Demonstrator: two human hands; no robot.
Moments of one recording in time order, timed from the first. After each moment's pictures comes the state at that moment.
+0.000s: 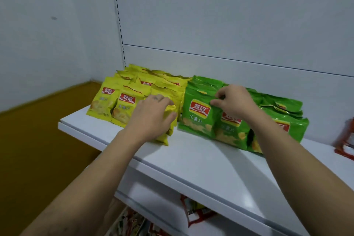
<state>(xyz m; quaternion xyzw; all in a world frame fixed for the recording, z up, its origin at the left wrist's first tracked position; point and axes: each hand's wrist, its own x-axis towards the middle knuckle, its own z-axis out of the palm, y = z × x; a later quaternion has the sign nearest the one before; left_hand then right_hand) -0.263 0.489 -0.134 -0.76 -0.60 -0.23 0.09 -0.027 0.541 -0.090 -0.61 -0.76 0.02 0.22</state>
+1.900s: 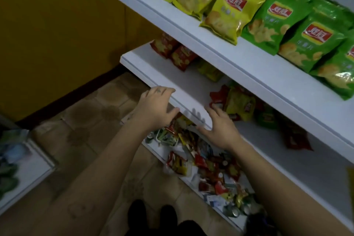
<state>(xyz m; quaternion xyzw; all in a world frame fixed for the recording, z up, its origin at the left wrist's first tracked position) -0.368 0.297 -0.351 -0.70 -0.67 -0.20 -0.15 -0.139 0.334 -0.354 -0.57 -0.81 0.13 -0.05</state>
